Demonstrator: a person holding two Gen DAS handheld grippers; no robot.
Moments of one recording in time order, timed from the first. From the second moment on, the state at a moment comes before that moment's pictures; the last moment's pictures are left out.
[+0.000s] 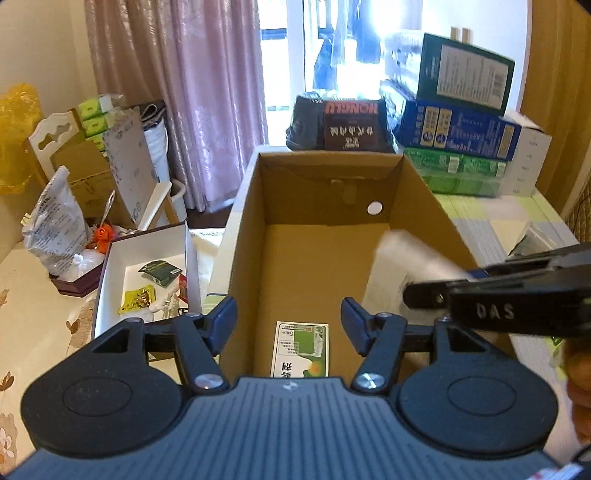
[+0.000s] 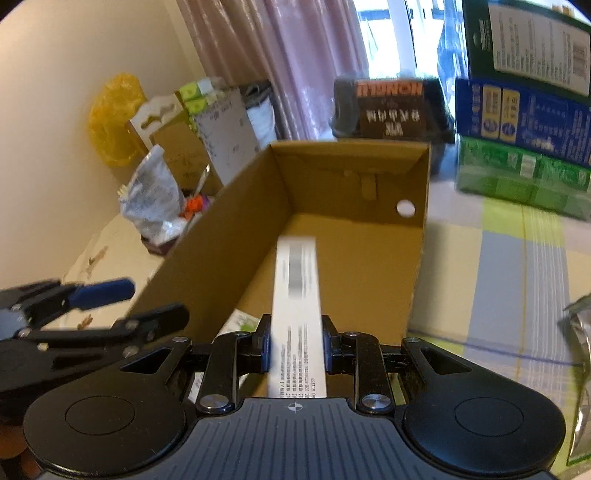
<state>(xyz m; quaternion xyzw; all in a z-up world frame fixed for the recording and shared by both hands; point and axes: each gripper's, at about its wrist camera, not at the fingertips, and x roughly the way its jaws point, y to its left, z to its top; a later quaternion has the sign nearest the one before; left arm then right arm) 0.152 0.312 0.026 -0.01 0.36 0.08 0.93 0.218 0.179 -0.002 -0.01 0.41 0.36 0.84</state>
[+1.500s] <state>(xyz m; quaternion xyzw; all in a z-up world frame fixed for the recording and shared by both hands) 0.064 0.042 -0.003 0.02 0.37 -0.11 0.92 0.069 -0.187 -0.031 -0.04 0.38 0.14 0.91</state>
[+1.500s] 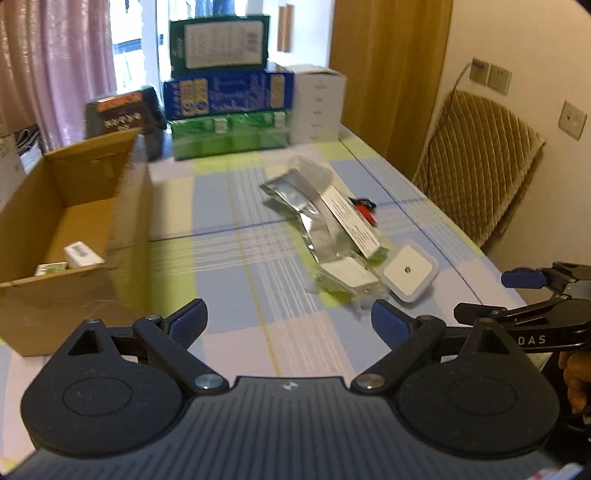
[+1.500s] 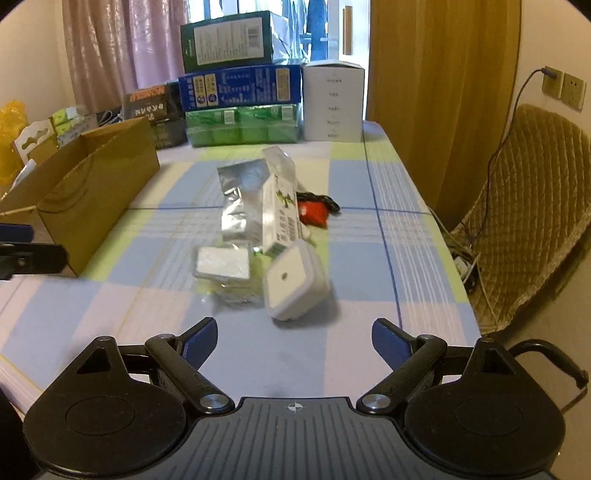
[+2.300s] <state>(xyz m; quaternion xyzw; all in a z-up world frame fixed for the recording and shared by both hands) 0.143 0.000 -0.071 0.12 0.39 -0.21 0.89 0.136 -0.157 -0.078 -0.18 0.37 0.20 0.89</state>
